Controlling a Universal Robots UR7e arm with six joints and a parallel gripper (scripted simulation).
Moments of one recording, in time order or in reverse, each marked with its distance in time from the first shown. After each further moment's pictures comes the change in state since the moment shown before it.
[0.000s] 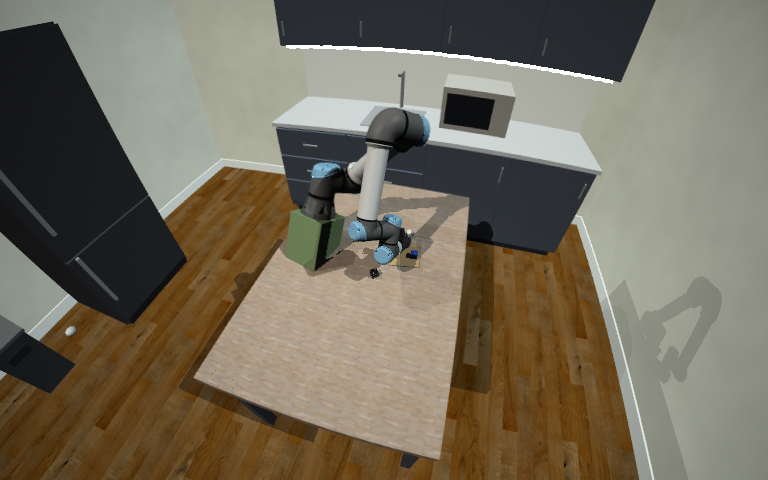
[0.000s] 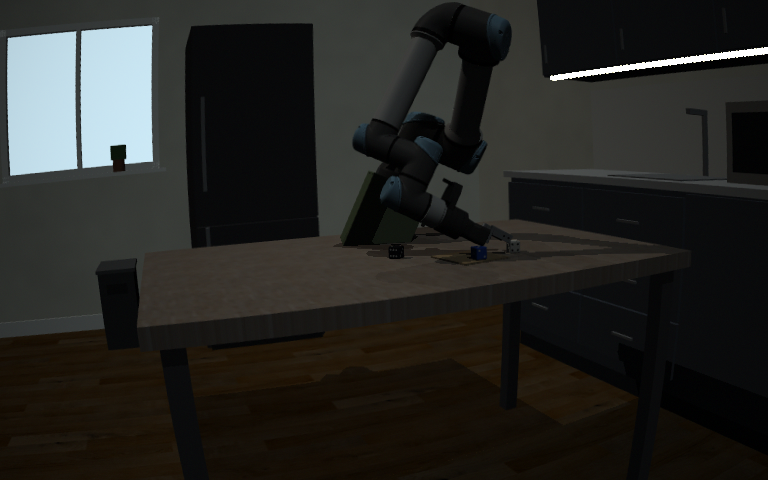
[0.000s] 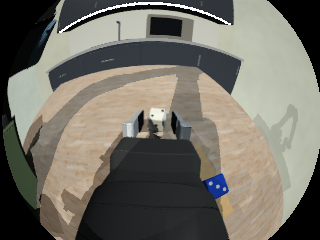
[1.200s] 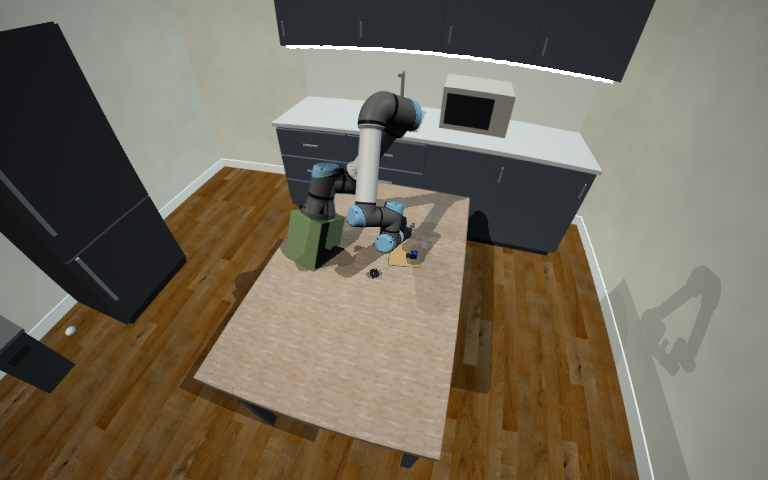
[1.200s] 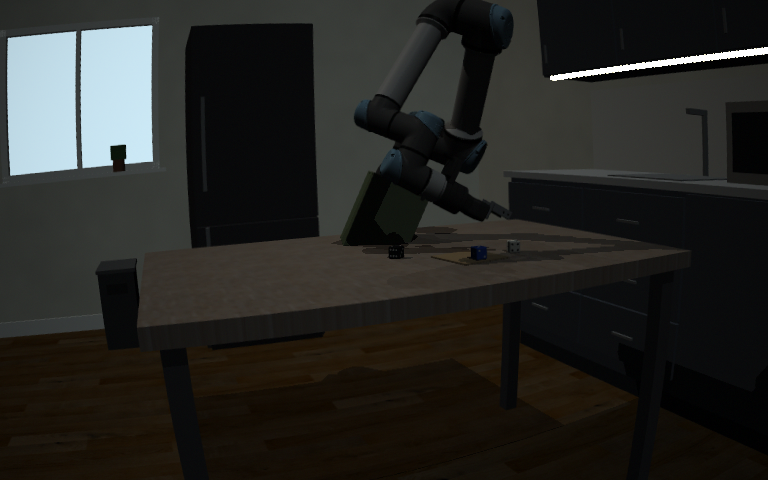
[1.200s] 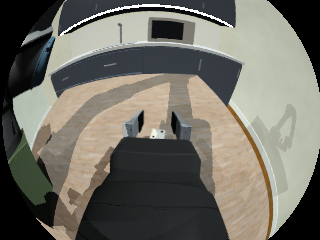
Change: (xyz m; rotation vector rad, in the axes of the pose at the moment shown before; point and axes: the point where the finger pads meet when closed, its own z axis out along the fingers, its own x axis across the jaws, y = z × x) arm -0.001 -0.053 -0.029 -0.018 -0.018 -0.002
